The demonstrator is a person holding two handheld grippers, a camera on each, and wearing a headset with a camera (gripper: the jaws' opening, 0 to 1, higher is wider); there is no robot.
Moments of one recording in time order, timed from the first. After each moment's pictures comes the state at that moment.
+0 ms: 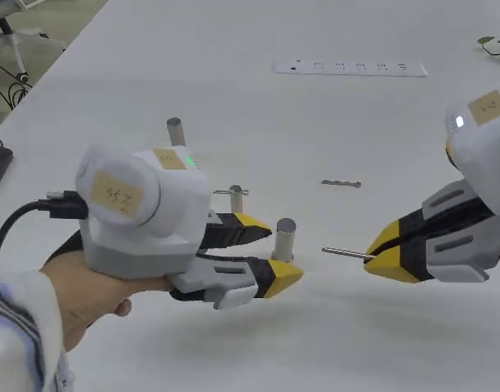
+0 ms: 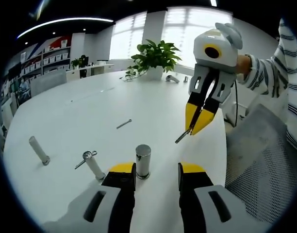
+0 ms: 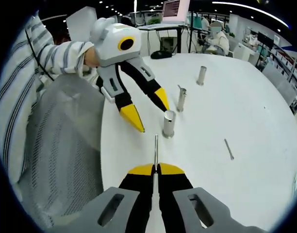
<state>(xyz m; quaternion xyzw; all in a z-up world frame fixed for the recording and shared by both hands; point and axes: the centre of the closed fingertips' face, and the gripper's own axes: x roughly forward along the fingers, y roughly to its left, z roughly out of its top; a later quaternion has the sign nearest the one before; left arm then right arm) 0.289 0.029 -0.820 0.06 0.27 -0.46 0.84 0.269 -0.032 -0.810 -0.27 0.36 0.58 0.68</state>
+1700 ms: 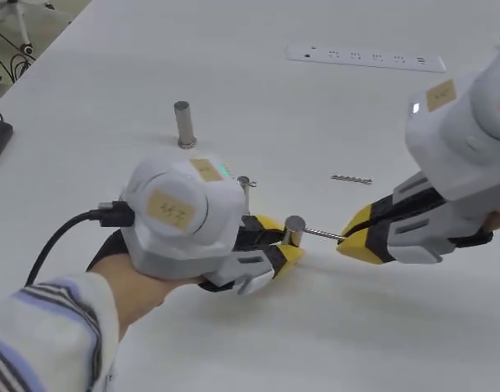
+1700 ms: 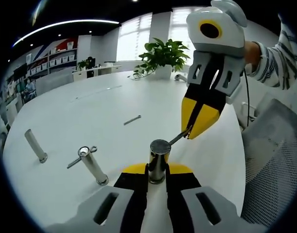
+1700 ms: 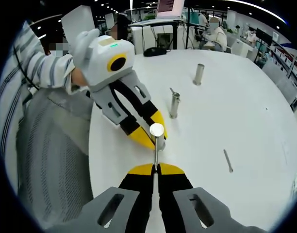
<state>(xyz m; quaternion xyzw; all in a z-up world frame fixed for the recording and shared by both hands) 0.311 0.028 -0.848 0.07 0.26 -0.43 0.86 0.291 -0.001 -0.820 -0.28 0.38 0.56 0.68</state>
